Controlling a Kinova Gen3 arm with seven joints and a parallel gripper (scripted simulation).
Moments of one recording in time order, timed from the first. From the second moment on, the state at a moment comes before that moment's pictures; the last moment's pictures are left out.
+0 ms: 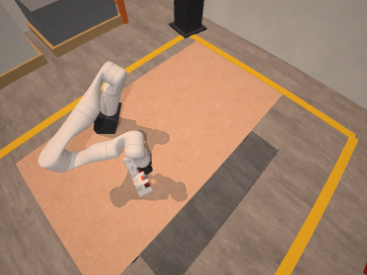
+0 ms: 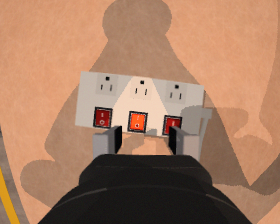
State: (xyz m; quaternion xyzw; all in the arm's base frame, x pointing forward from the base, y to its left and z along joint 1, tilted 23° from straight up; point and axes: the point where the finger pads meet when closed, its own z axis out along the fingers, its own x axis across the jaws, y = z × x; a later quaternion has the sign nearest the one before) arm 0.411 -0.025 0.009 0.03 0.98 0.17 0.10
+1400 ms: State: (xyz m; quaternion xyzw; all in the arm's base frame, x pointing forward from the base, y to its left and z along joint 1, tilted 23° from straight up) arm 0.389 -0.051 0.083 -0.07 0.98 0.15 0.13
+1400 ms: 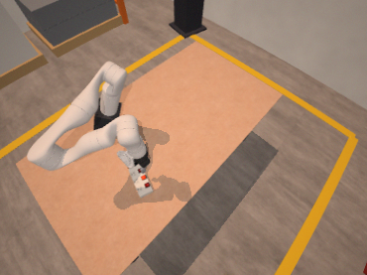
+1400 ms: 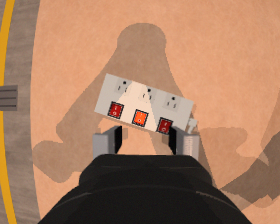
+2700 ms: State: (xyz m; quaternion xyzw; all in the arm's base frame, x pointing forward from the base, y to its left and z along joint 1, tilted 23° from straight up) arm 0.416 -0.054 0.063 0.33 0.92 0.20 0.06
